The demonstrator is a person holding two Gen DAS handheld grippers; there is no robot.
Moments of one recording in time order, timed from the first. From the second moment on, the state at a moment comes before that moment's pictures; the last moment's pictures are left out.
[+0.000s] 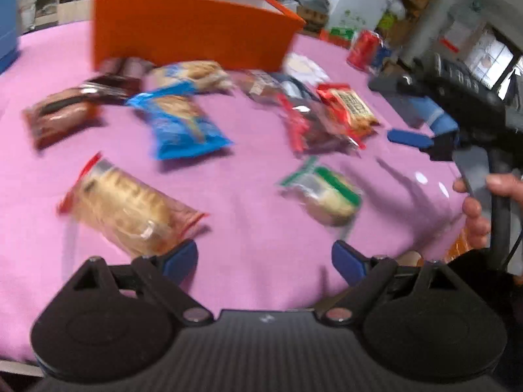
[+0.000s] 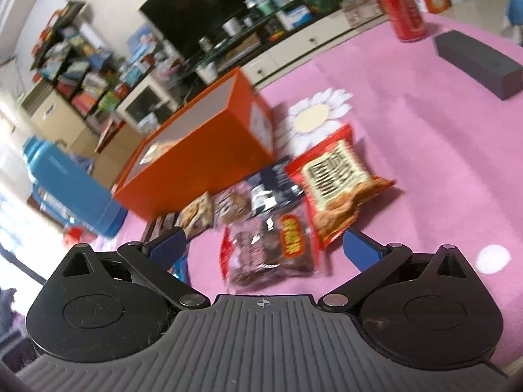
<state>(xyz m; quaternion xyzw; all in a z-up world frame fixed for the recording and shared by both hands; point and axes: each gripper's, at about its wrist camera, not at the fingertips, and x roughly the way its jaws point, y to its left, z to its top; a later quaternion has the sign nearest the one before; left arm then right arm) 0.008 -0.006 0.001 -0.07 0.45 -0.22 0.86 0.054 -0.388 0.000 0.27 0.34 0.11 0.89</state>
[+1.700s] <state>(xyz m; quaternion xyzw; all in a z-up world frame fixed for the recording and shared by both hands) 0.034 0.073 0.001 -0.03 0.42 -0.01 0.91 0.002 -0.288 -0.031 -0.05 0.40 0.11 0.91</state>
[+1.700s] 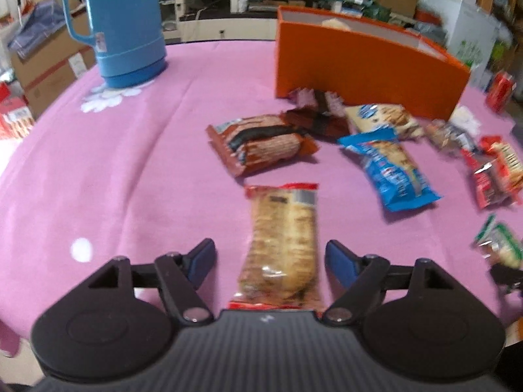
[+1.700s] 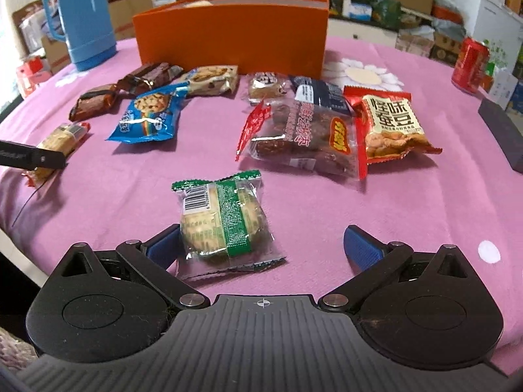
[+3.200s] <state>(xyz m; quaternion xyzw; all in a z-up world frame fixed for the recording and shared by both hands) 0.204 0.023 0.128 -0.10 0.28 -0.10 0.95 0.150 -0.266 0.096 0.04 0.23 0.18 0.96</state>
